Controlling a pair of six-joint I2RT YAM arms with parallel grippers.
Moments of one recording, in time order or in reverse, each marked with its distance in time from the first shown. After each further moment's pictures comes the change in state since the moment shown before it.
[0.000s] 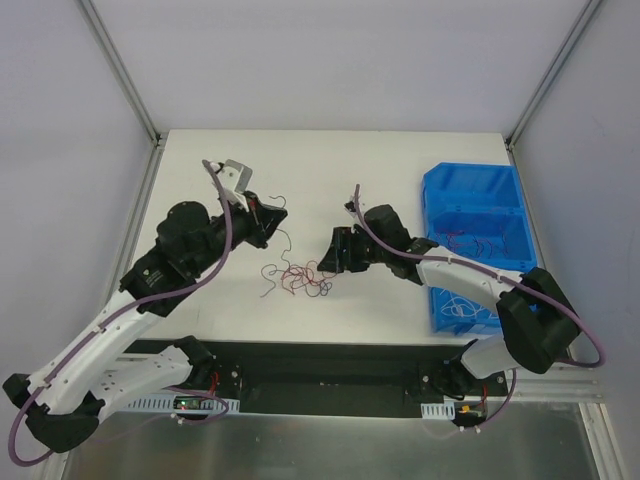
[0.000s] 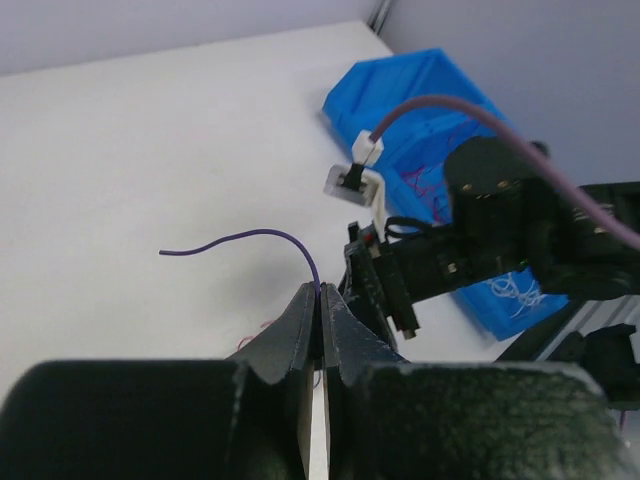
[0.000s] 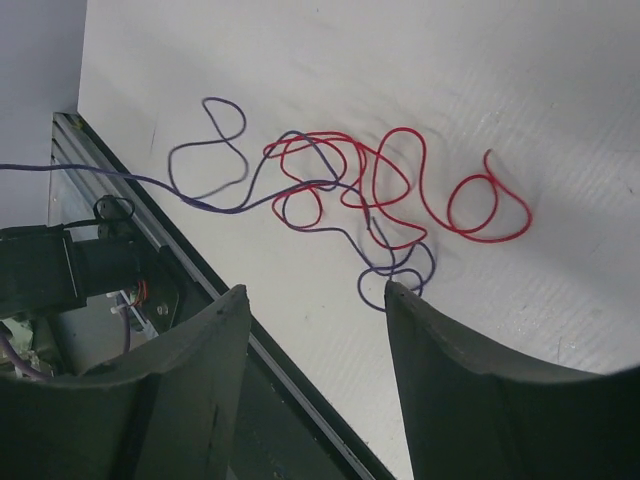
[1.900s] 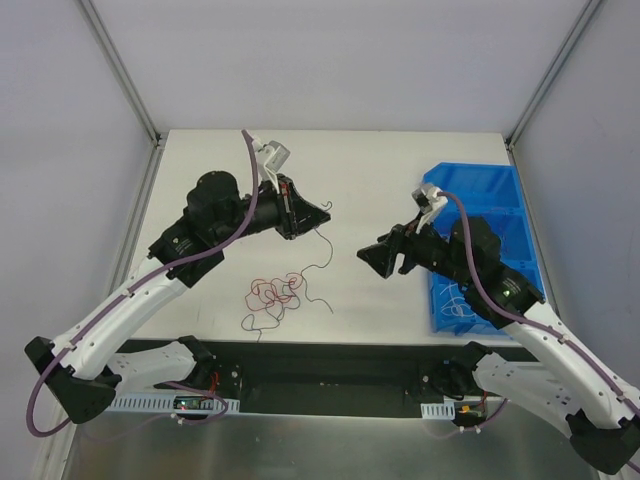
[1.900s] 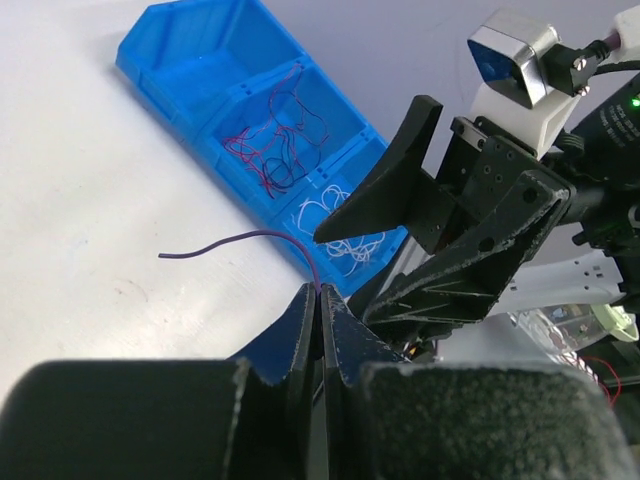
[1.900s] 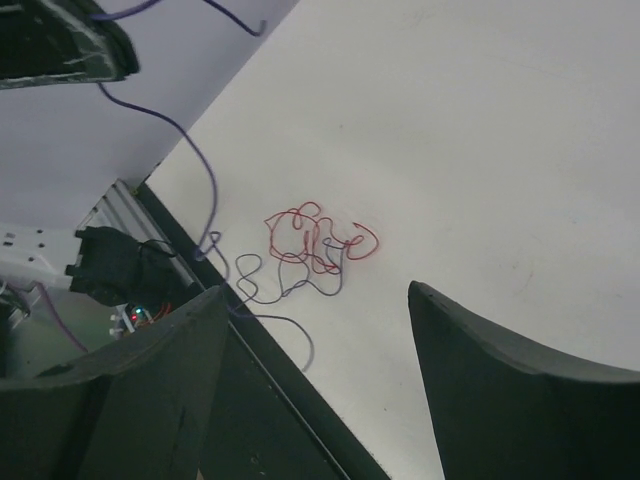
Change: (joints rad) left arm 0.000 0.220 0.178 0.071 0.395 -0.232; right arm -0.021 -0.667 0.047 -0.273 0.106 -0.226
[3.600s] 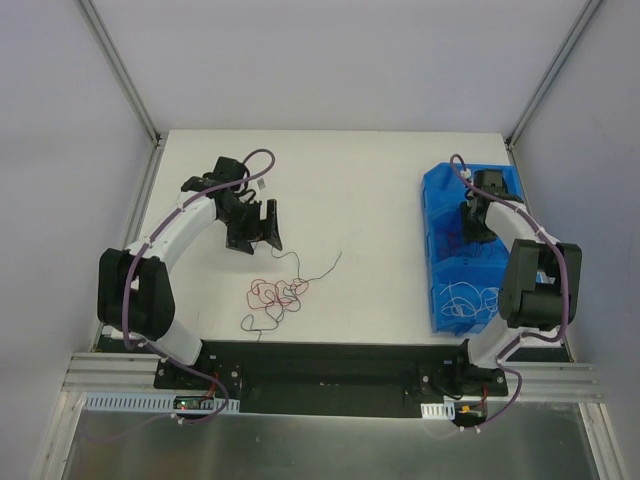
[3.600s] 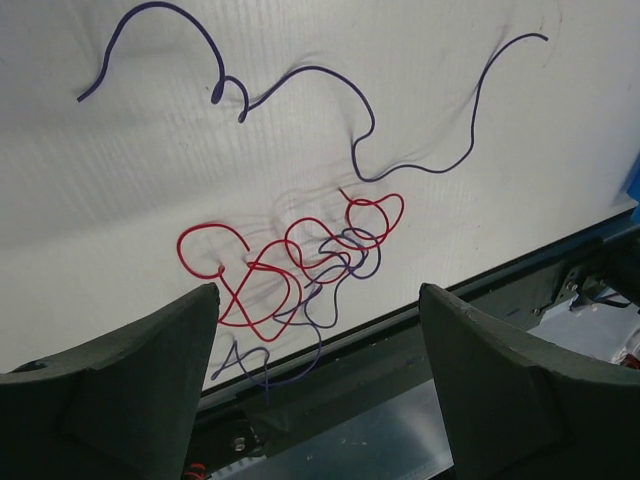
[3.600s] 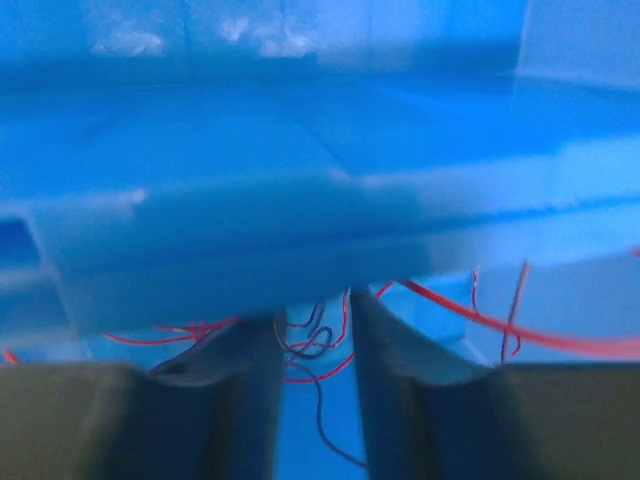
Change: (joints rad) left arm 0.464 0.531 0.065 -0.655 0.020 0.233; right arm -0.785 0.856 0.224 -0.273 0.482 -0.529
